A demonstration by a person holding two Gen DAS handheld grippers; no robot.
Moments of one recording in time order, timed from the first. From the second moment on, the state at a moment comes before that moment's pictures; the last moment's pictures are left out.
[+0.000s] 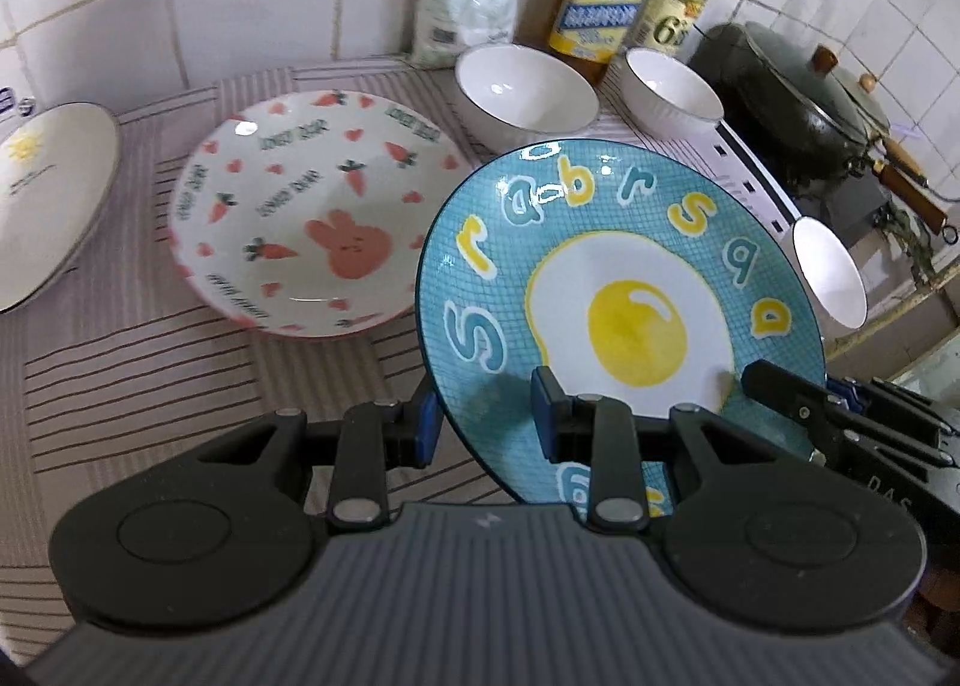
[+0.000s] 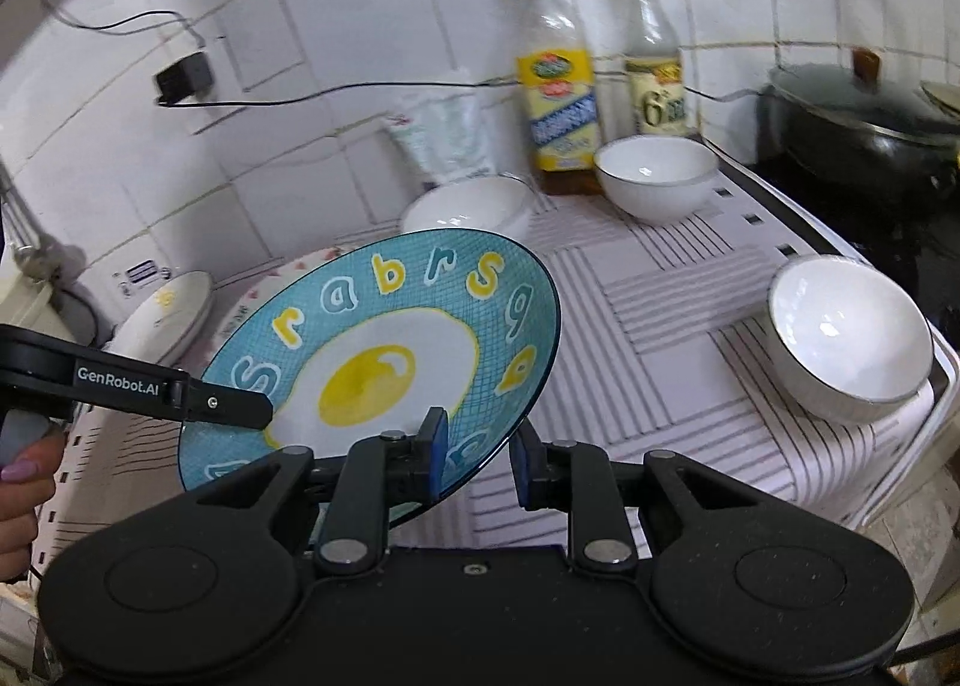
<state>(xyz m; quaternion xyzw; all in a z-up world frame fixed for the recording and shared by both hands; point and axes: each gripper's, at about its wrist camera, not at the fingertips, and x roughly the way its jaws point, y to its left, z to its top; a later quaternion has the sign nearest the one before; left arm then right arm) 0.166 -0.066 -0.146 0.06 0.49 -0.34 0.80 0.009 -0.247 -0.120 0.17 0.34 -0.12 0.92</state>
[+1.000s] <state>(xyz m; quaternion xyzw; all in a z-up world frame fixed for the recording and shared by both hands) 0.262 0.018 -0.185 -0.01 0.53 -0.22 0.82 0.145 -0.198 -0.152 0.17 0.40 -0.02 0.90</state>
